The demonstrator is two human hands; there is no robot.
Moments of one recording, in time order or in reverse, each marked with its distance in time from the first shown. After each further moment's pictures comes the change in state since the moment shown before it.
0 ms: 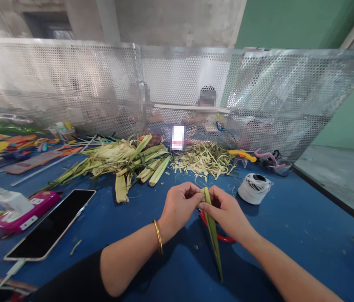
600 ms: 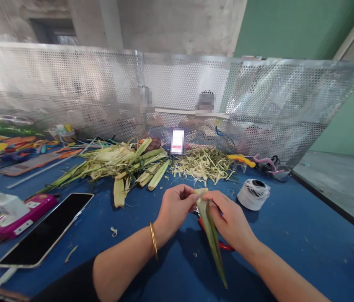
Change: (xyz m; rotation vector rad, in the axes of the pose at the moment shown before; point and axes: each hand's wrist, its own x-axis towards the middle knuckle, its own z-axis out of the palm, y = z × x) left_hand 0.002 0.012 -0.004 -0.167 0.029 -0.122; right_hand -0.005 -0.005 -0.011 -0.290 0.055 -0.343
